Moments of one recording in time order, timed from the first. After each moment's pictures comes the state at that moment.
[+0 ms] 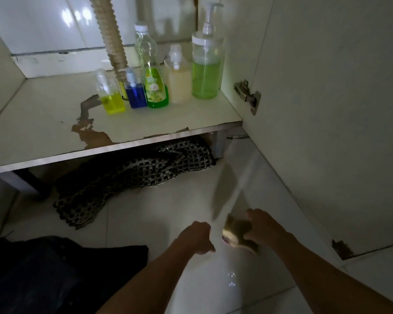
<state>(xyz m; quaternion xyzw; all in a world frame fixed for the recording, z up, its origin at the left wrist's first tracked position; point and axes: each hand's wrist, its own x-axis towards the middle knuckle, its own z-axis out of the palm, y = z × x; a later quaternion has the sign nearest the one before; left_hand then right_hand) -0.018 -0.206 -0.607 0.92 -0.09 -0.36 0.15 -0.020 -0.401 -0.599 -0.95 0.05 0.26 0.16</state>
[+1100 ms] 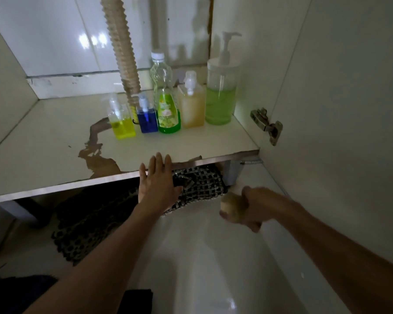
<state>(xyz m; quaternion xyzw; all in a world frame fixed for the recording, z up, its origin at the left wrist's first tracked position) 0.121 -0.112 -0.524 1.00 -0.02 0.06 0.01 0.082 -0.350 -0.482 -0.95 -0.02 0.29 0.08</state>
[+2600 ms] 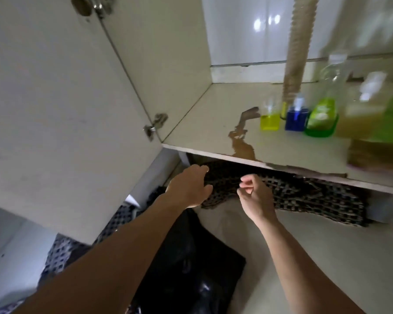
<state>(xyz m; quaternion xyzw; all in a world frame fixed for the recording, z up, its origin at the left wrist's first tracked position) -0.032 0.013 -0.413 0.97 0.23 -0.06 0.09 0.054 -0.123 -0.496 -0.81 -0.18 0.12 0.54</state>
